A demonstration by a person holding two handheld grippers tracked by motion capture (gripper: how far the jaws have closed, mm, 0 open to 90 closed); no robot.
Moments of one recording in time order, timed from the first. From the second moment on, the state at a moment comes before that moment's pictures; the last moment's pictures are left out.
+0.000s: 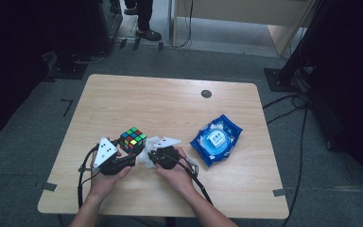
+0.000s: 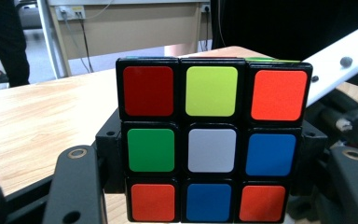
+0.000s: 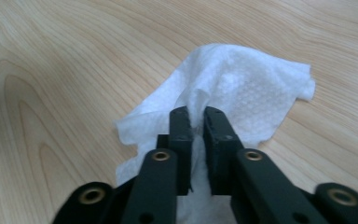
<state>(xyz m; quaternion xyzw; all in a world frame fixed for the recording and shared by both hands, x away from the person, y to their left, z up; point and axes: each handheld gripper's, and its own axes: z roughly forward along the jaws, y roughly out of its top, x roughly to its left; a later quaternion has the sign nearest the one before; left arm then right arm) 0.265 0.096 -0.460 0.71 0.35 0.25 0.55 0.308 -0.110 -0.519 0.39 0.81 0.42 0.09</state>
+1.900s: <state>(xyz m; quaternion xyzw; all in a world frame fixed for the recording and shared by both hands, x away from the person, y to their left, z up) 0.238 0.039 -0.472 0.76 0.26 0.21 0.56 0.264 -0.202 -0.446 0.40 0.71 0.56 0.13</state>
